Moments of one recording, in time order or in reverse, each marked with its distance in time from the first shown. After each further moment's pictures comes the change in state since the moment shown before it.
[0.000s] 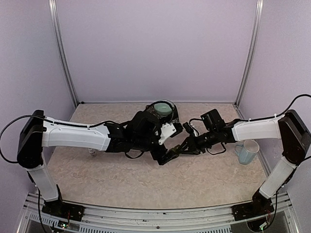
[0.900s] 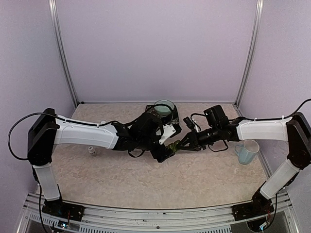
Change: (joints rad) left arm 0.040 0.114 0.048 -0.028 -0.056 0.015; right arm -0.001 -0.075 0.006 0.004 -0.047 0.007
